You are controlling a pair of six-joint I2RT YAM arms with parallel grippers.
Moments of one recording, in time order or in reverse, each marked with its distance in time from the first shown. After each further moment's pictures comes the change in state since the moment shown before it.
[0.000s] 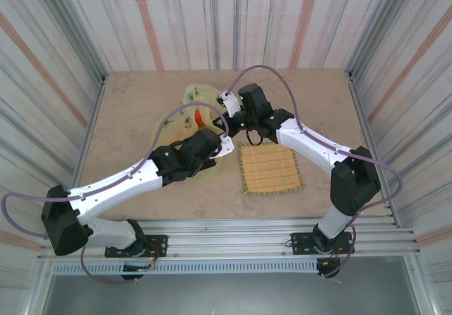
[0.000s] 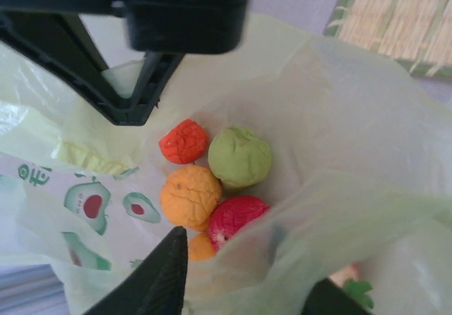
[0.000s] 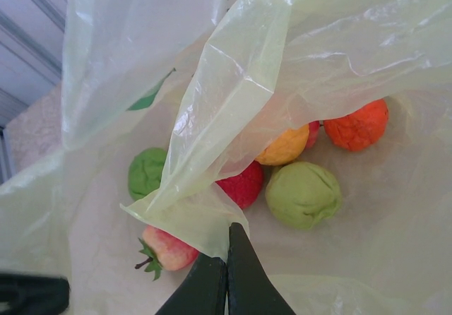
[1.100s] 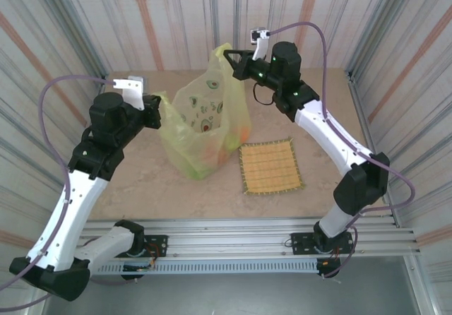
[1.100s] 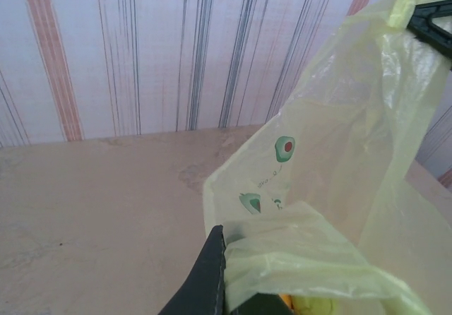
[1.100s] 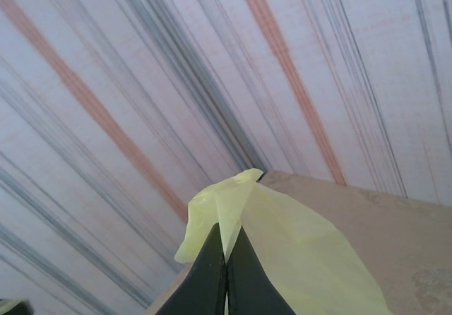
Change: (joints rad) left arm 0.620 -0.315 0.134 0.096 0.561 -0.683; right arm -0.162 -0.006 0.289 0.320 0.032 0.445
